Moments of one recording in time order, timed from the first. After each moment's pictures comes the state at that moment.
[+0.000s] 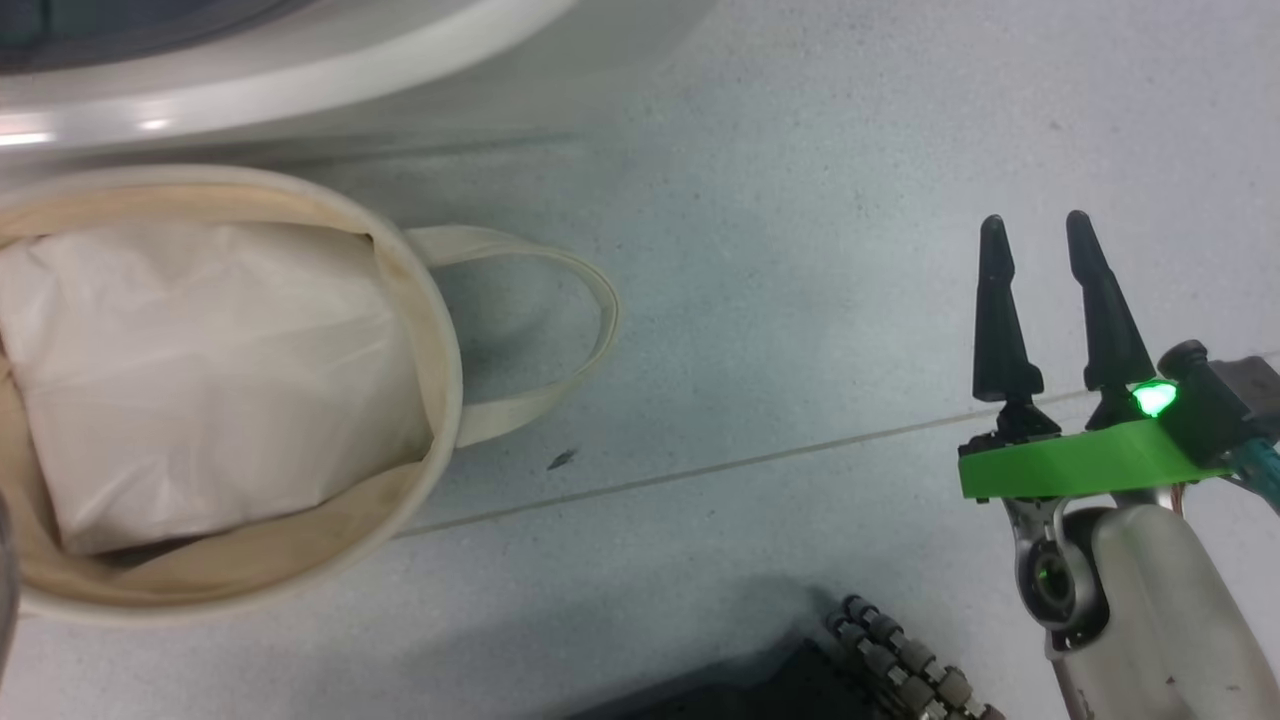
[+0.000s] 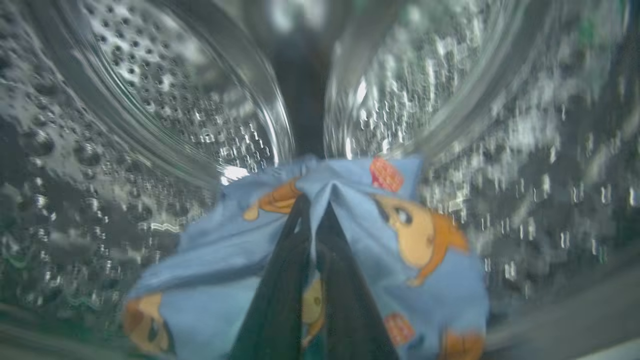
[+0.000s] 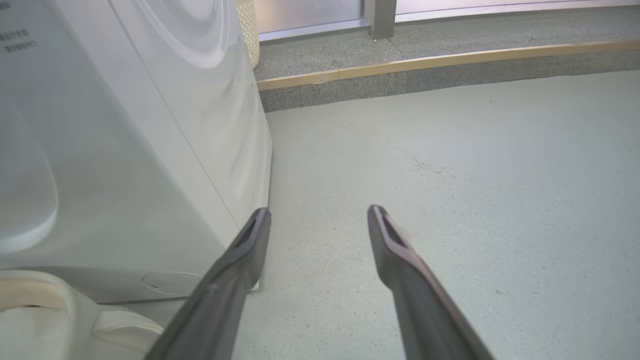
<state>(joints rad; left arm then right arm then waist) -1.48 0.30 -0.04 1.10 -0.14 0.00 -0.26 -0.31 -0.13 0.15 0.04 0.34 0.13 -0.25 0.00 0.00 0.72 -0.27</state>
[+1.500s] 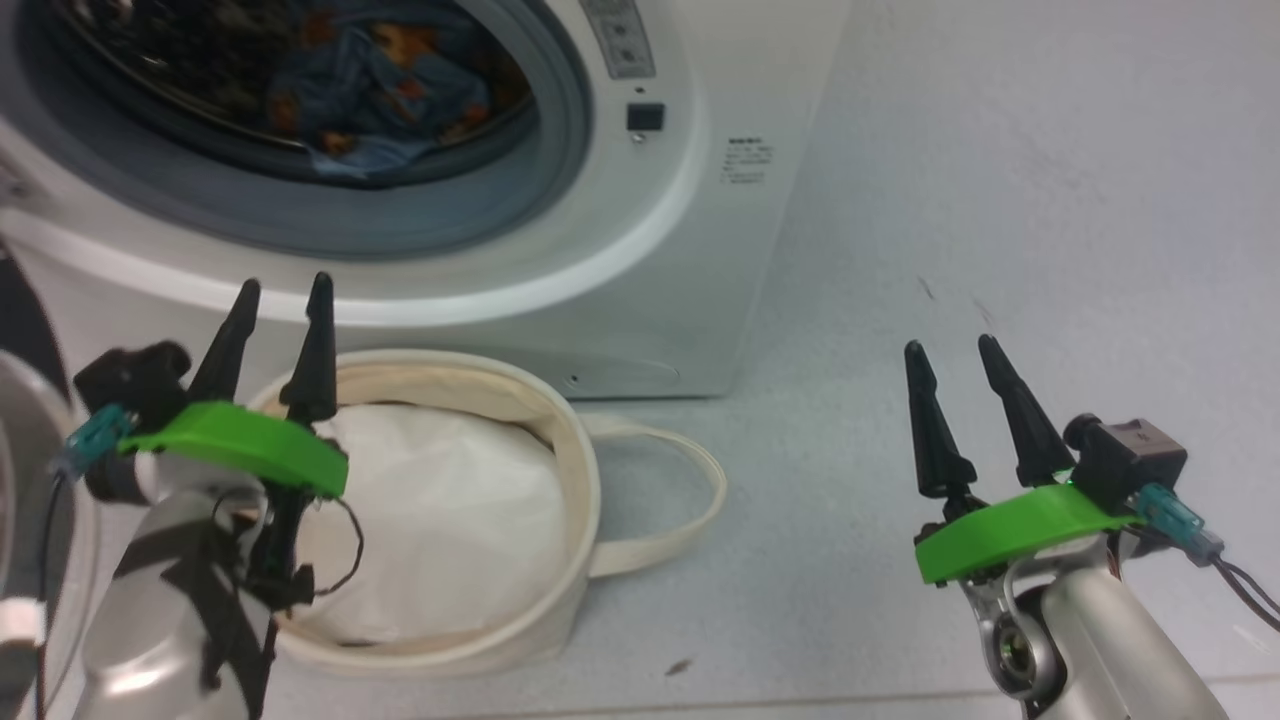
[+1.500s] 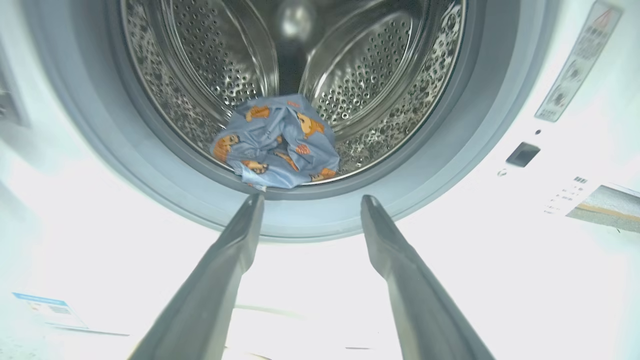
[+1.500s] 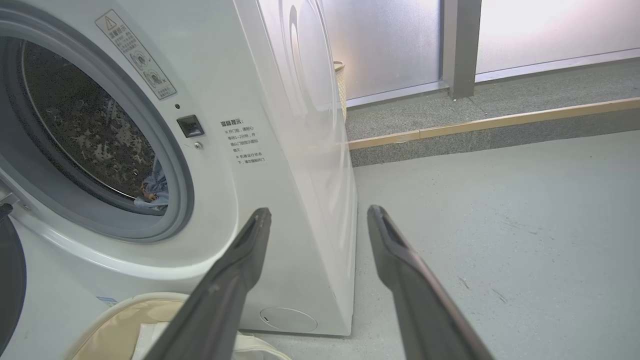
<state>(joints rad) -0.63 0.17 -0.08 0.74 -0.45 -0.12 -0.25 -0.27 -0.17 0.28 0.23 0.43 0.13 -0.25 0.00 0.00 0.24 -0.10</state>
